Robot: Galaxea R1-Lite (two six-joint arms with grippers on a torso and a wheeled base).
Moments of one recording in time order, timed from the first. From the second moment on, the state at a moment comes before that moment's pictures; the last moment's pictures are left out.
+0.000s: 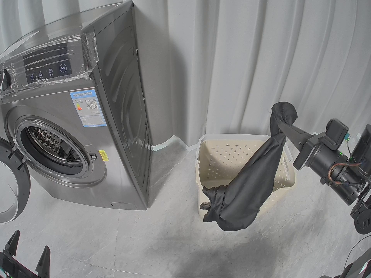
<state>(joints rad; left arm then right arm) 0.00 0.02 -0.02 0.00 0.00 0.00 0.51 1.53 -0.41 -1.28 0.01 0.17</state>
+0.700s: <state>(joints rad) 0.00 0.02 -0.02 0.00 0.00 0.00 0.55 1.37 -0.44 -1.08 -0.04 0.14</state>
